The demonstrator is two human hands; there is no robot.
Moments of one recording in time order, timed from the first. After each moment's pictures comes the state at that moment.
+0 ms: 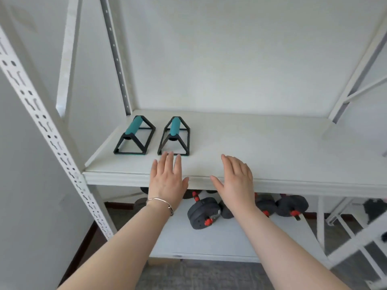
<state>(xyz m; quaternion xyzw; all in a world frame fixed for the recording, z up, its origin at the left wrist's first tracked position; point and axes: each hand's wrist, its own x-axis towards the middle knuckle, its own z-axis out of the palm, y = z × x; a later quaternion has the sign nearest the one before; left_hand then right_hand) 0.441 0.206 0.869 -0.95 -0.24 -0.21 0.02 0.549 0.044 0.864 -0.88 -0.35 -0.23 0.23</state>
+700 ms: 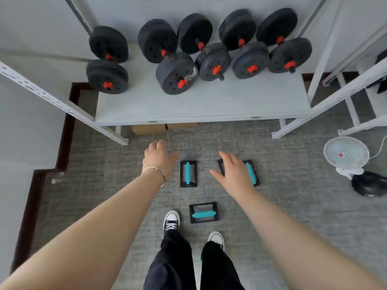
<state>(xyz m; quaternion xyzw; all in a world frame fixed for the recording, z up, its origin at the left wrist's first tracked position) 0.345 0.019 0.556 -0.86 -0.41 0.14 -0.26 0.424 -0.204 0.535 -0.92 -0.29 0.19 0.18</state>
